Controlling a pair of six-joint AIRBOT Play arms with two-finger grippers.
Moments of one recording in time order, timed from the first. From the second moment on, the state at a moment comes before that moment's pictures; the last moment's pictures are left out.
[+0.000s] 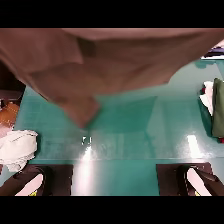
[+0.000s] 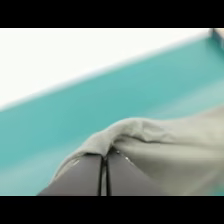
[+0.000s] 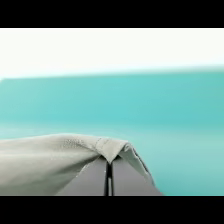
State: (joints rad) left arm -0.01 -0.97 2.09 1.20 -1.27 -1.32; right arm -0.38 -0.81 1.69 -0.89 1.16 1.35
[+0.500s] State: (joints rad) left arm -0.01 -0.83 2.21 1.13 -1.15 -1.36; right arm -0.38 -0.92 2.14 -1.10 1.42 1.51
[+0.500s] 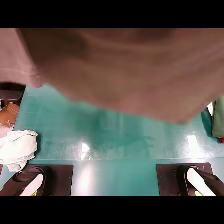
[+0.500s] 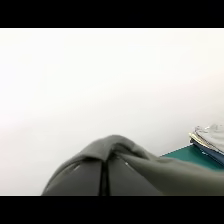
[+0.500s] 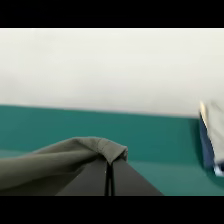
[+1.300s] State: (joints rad) left arm -0.01 -1.53 1.85 1.10 -1.32 -1.35; right arm -0.19 -1.58 1.92 -1.35 1.62 1.57
